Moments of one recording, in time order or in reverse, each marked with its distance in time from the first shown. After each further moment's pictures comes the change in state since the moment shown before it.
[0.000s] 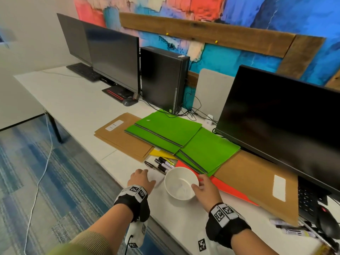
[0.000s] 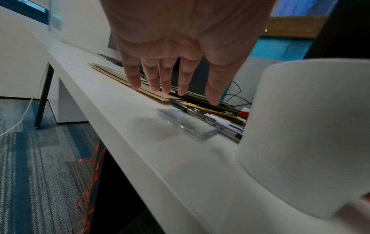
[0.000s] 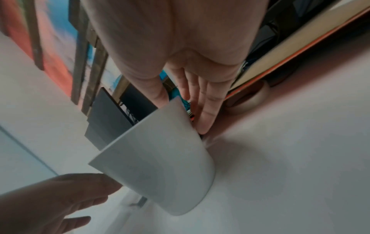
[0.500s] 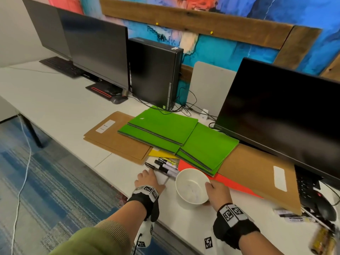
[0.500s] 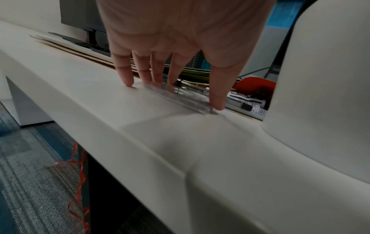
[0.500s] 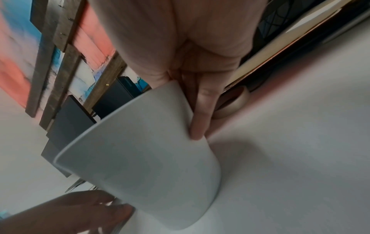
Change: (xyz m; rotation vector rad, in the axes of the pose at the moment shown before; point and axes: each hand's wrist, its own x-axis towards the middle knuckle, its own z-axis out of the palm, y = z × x) left_hand 0.036 0.005 0.016 0.178 -0.062 0.062; right_hand 0.006 0.002 0.012 0.028 0.150 0.236
